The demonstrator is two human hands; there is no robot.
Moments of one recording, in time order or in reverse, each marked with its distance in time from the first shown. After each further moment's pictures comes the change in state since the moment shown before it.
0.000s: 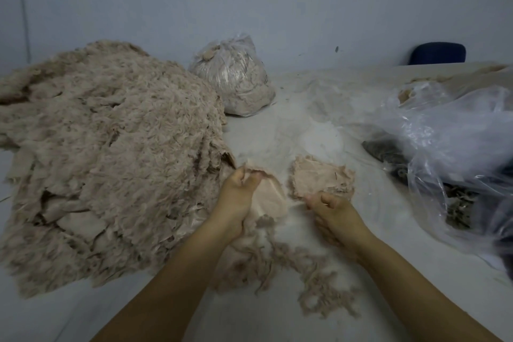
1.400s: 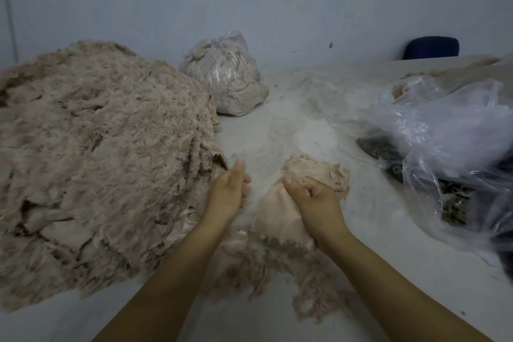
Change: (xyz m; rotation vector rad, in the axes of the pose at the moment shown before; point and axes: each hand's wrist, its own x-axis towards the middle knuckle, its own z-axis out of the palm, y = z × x) left_hand 0.015 -0.003 -0.006 0.296 0.078 0.125; right_hand 0.016 -0.004 0.029 -0.104 0.278 -0.265
